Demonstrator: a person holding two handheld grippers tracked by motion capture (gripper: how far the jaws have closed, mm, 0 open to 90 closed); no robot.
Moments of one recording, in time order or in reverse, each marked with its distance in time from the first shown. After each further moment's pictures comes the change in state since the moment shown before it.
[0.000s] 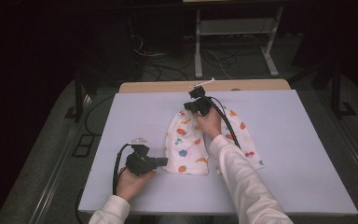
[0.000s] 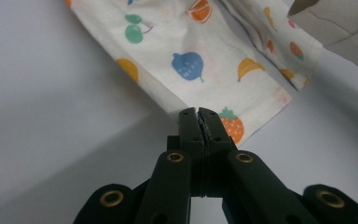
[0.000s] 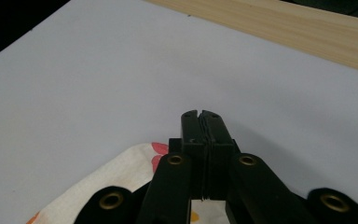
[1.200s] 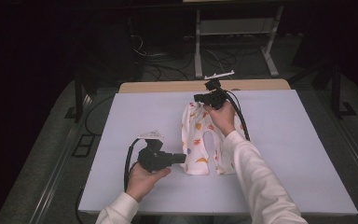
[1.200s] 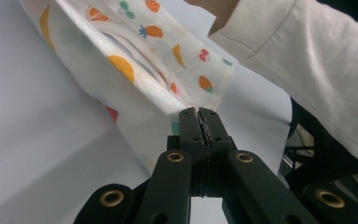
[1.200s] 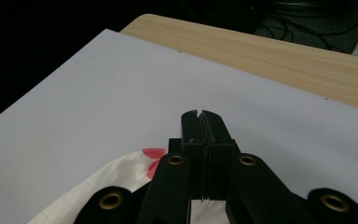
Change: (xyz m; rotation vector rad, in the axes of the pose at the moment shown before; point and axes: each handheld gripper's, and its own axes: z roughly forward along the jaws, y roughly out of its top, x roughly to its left) left arm -0.052 0.034 -0.001 -0.051 -0.193 0.071; right arm -0.026 0.007 -0.050 -0.095 0.052 0.053
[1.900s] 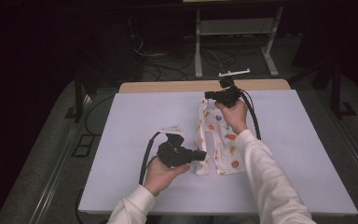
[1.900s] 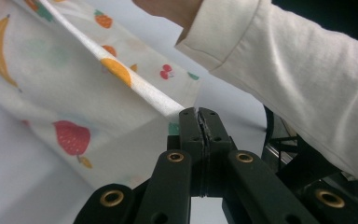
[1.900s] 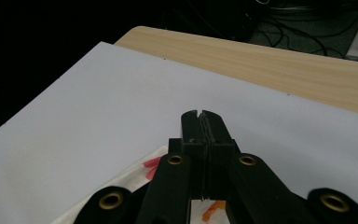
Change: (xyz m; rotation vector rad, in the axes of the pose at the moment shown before) left arm -0.031 0.031 0.038 0.029 -0.081 0.072; right arm -0.031 -0.004 -0.028 -0.036 0.018 0.043
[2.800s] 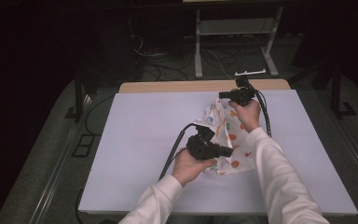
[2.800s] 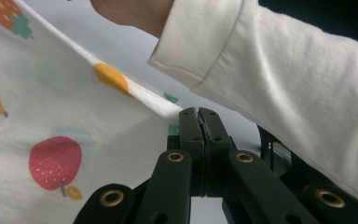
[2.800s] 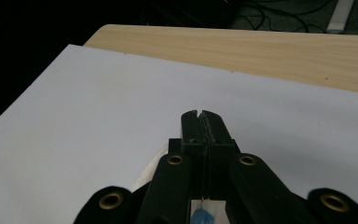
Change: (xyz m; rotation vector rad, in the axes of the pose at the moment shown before) left arm -0.015 0.036 0.067 0.062 -0.058 0.030; right arm -0.052 -0.009 -0.015 0.023 -0.031 0.115
